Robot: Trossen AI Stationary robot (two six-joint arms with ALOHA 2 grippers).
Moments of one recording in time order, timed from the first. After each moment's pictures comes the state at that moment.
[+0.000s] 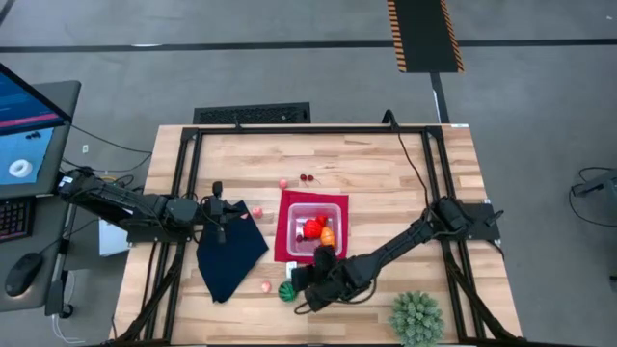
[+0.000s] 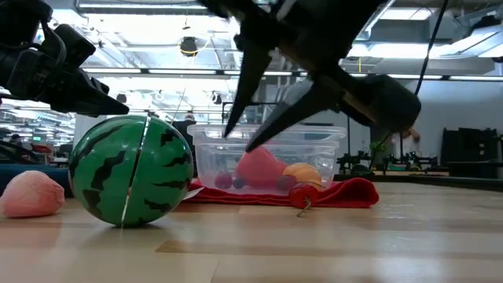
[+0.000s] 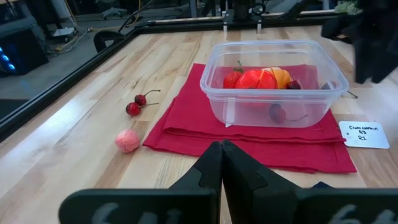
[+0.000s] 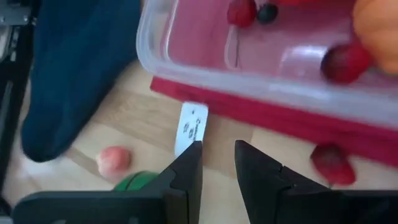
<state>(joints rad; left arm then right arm) -0.24 0.39 0.01 0.09 -0.40 -0.05 0.52 2.15 1.58 -0.57 0.52 1.75</state>
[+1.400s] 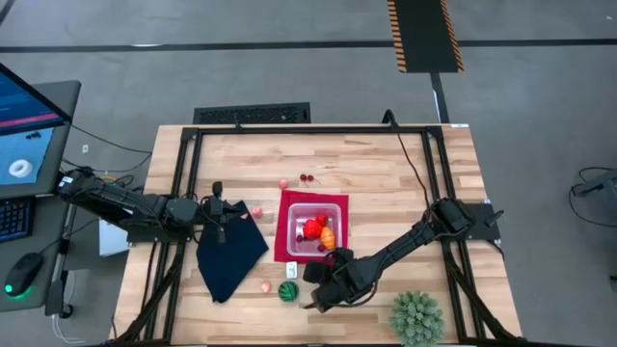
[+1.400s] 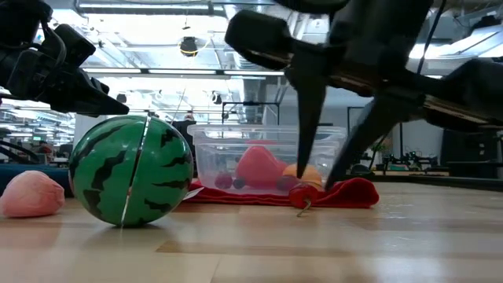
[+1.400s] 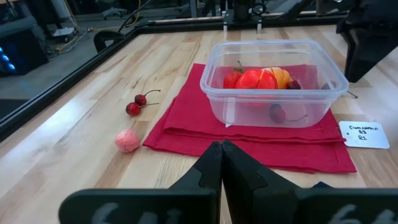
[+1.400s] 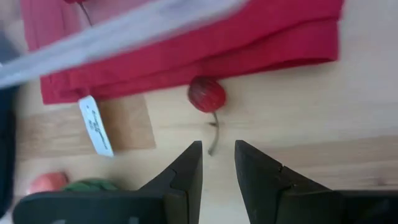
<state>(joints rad) -0.24 0.39 0.01 0.09 -0.40 -0.05 0.54 2.15 1.58 -0.79 0.32 2.27</state>
